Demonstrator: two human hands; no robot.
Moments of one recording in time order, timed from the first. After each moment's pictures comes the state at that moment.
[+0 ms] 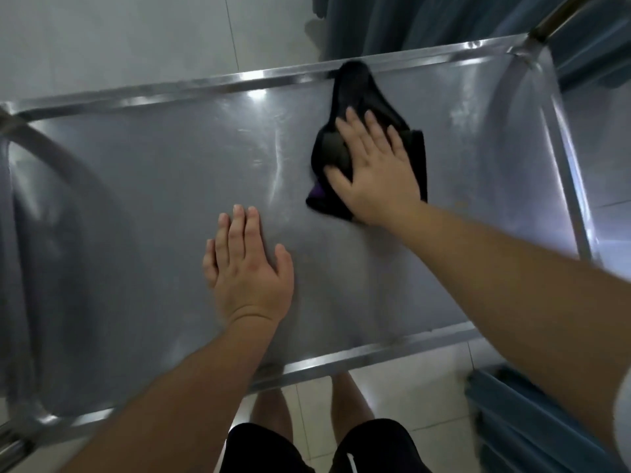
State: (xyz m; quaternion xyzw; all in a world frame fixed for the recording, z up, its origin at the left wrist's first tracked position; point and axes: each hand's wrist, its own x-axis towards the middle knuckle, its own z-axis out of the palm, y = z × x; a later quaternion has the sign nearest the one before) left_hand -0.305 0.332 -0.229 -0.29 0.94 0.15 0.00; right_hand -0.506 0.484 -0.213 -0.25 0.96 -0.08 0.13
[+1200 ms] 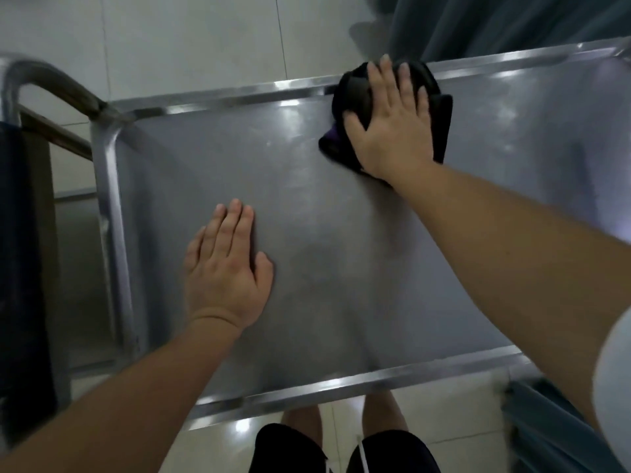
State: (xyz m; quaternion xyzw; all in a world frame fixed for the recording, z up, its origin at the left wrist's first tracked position) left_hand -0.261 0.157 -0.223 -0.19 0.98 0.10 -0.01; right_hand -0.540 0.327 -0.222 -0.18 0.97 -0.10 0.09
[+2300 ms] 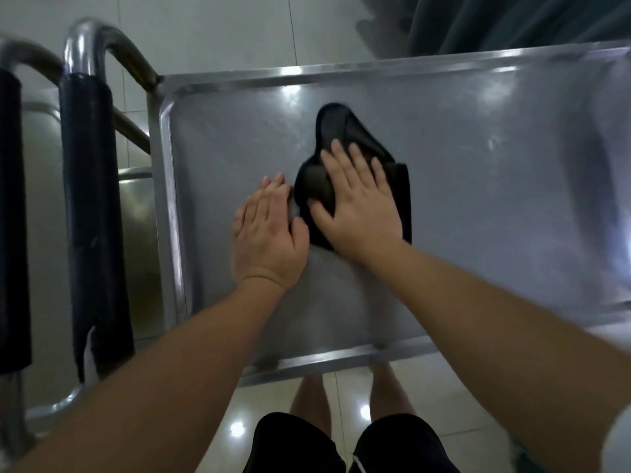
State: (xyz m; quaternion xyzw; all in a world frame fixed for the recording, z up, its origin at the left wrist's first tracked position) left_hand -0.259 0.152 -0.219 -0.21 0.94 0.25 -0.02; right_hand -0.361 0.288 -0.222 -0.28 0.95 -0.09 0.11
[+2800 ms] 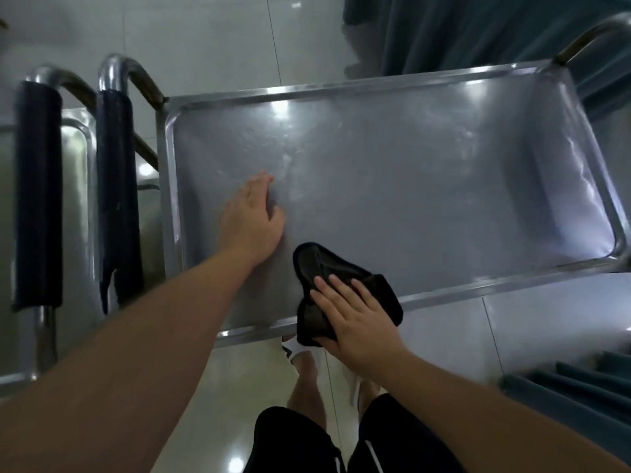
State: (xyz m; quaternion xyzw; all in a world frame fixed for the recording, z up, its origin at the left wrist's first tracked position) left_hand -0.249 0.149 -0.178 -0.19 0.93 0.30 0.06; right_hand -0.166 0.419 -0.219 -0.42 0.90 -0.06 0.11
